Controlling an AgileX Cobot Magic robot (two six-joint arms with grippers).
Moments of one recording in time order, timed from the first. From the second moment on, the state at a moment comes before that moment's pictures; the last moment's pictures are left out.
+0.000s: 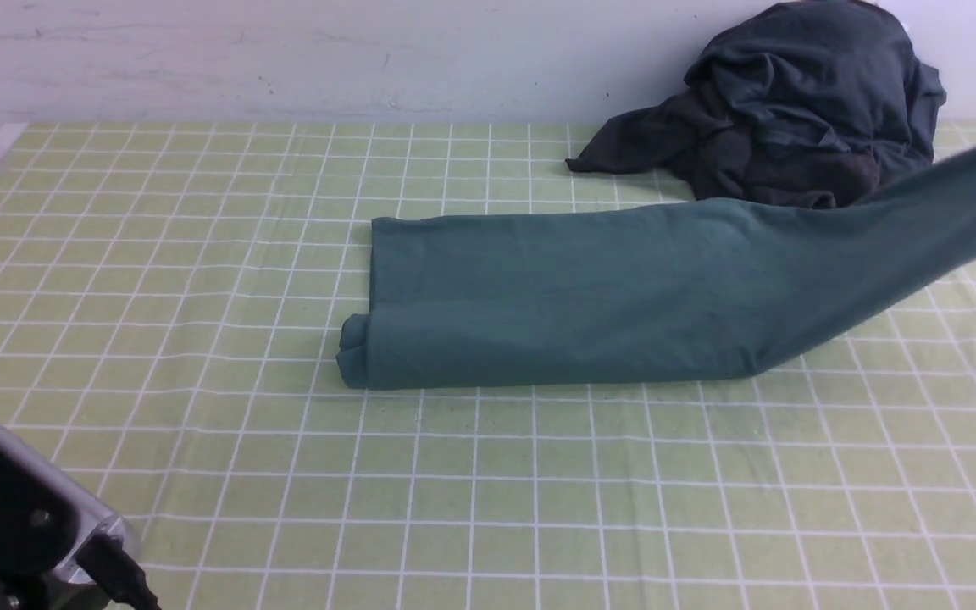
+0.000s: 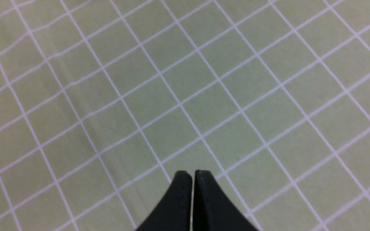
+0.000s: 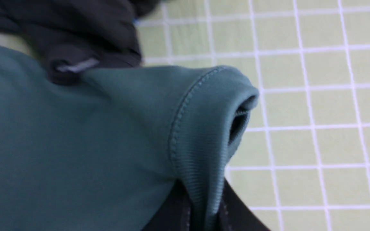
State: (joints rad) right arm -0.34 2.04 -2.07 0.28 1.24 -0.26; left arm -0.14 0.66 -0.52 -0.30 0.82 0.54
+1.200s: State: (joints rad) right arm 0.55 2.42 -2.14 0.63 0.70 -0.49; left arm -0.14 0.58 -0.45 -0.39 0.61 0.53
